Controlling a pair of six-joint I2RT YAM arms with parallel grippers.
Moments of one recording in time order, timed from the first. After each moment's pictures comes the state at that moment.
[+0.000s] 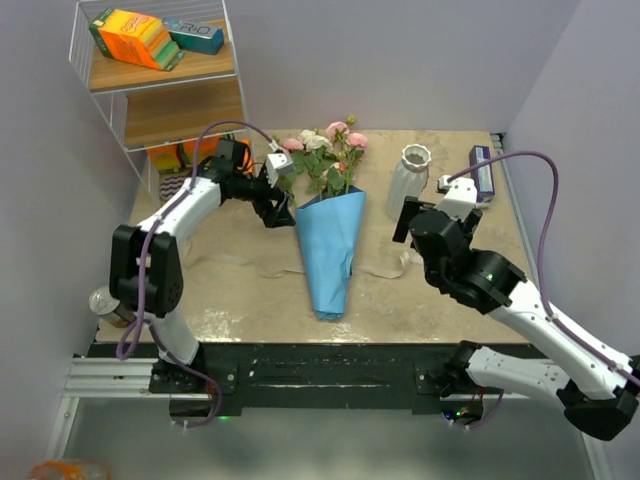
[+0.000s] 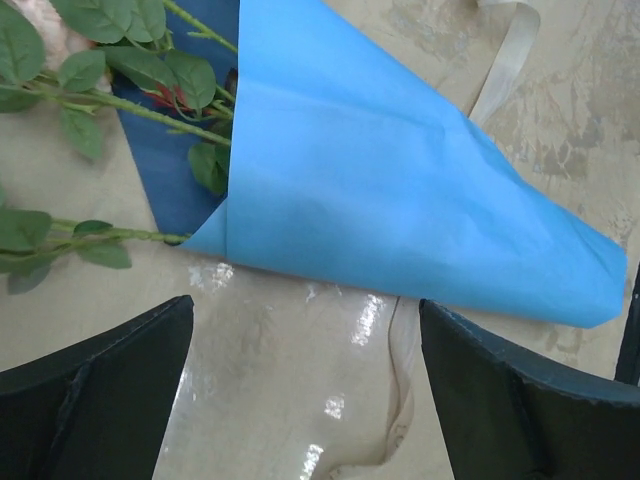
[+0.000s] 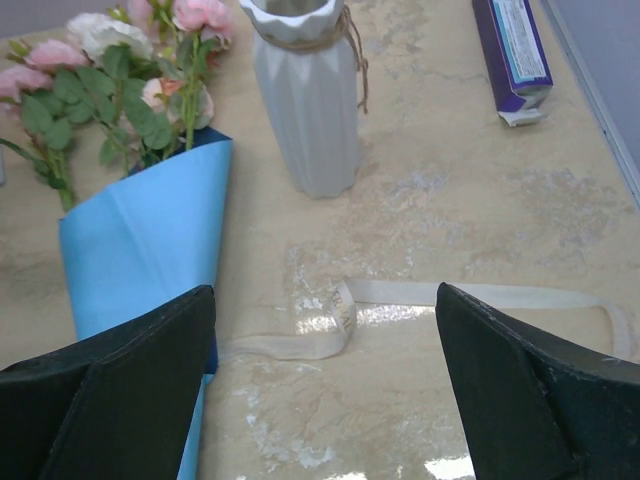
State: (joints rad) left arm -0.23 1.73 1.36 -0.54 0.81 0.55; right arm 0.83 0.96 1.09 -0.73 0.91 0.58
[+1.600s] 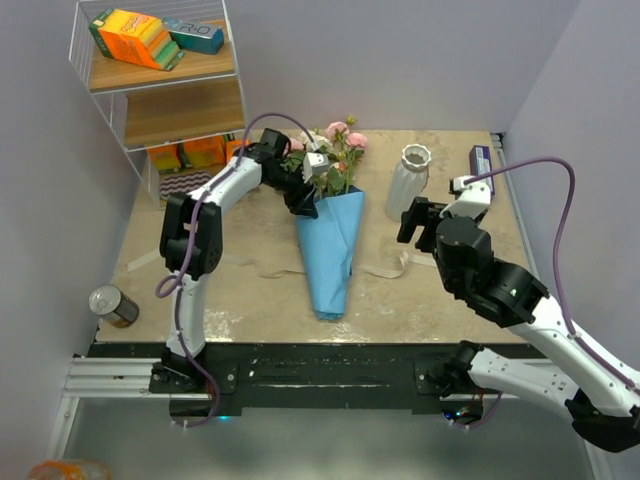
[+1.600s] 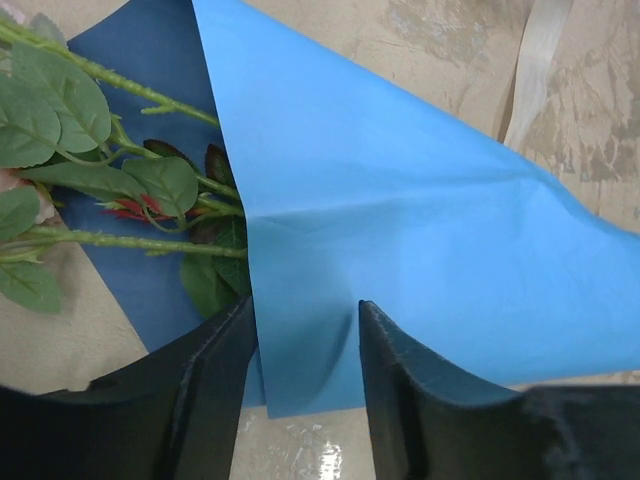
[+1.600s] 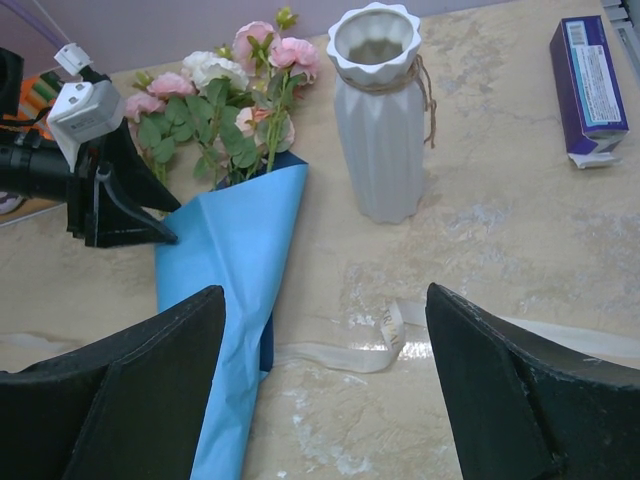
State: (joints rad) left arm -0.35 2.17 1.81 -0.73 0.84 0.70; right arm 0.84 0.83 1.08 -0.61 0.79 0.47
